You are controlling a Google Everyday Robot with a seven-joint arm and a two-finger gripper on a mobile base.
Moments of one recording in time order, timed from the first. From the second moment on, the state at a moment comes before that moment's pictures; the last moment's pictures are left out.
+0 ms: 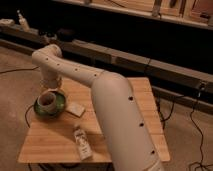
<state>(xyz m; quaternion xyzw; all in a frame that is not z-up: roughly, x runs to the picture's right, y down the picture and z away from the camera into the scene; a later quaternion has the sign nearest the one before) -0.274 0.037 0.817 -0.23 -0.31 -0.60 0.70</state>
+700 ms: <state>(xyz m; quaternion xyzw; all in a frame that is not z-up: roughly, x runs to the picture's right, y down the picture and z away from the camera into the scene) -0.247 0.068 0.828 -0.25 -0.32 -0.59 0.70</state>
